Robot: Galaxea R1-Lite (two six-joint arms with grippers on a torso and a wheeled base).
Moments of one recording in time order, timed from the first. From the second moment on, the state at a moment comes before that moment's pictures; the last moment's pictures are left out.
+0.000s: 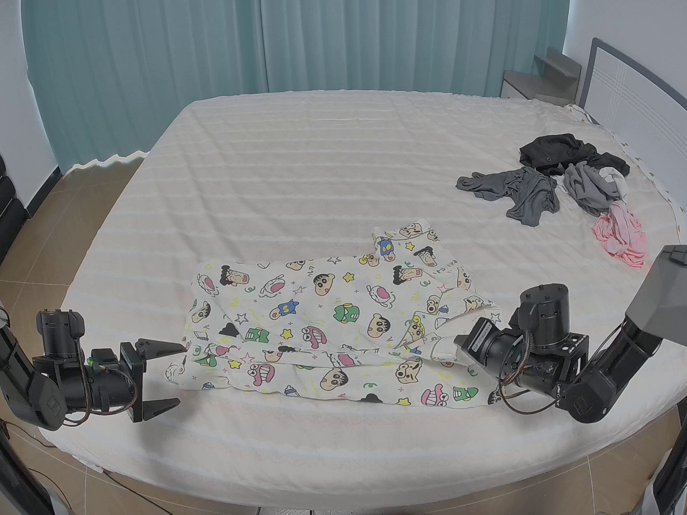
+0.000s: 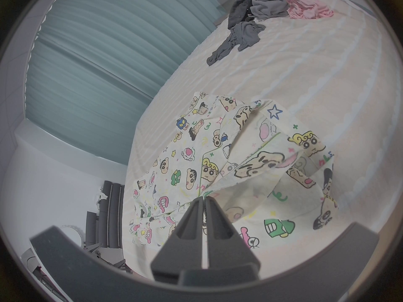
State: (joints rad) left arm 0.17 1.84 -0.27 -0.88 -0.76 -1.05; right arm 0.48 2.04 -0.56 -1.00 -0.07 0.94
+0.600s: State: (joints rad) left arm 0.17 1.84 -0.28 -0.88 -0.75 -1.05; right arm 0.58 1.91 -0.64 -0.72 -0.23 0.85
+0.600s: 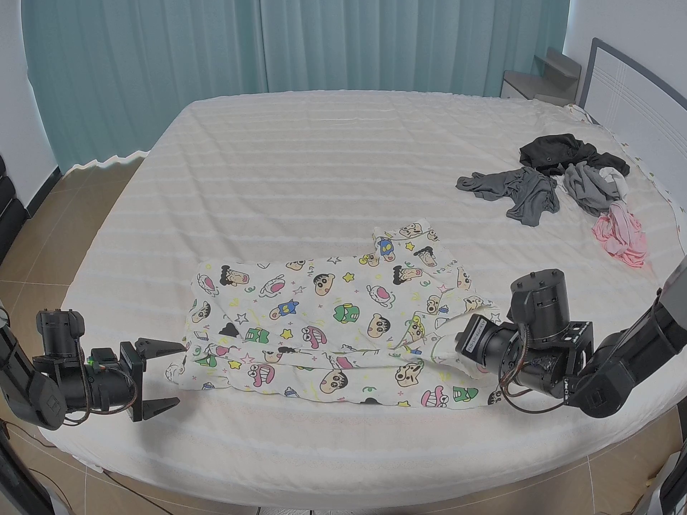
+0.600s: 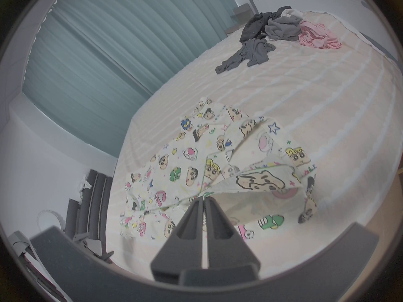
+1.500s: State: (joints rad) left arm 0.17 1.84 -0.28 -0.88 -0.75 -1.05; right arm 0.68 1.84 -0.69 -0.48 -0.27 0.86
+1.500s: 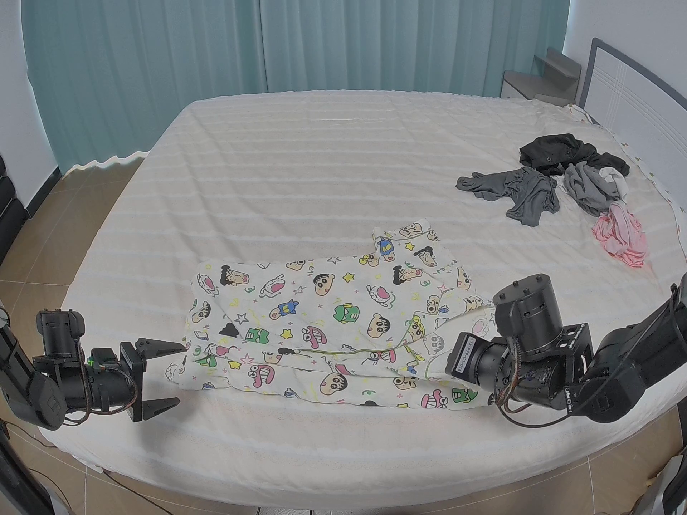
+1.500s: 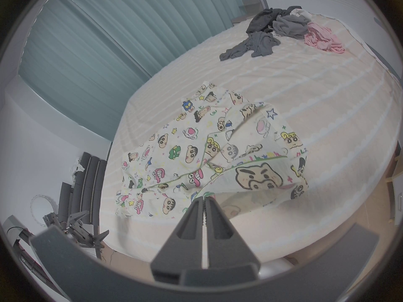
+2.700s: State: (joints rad) left arm 0.17 1.84 -0.28 -0.88 -0.75 -1.05; right arm 0.42 1.84 -0.55 -0.58 0.07 0.78
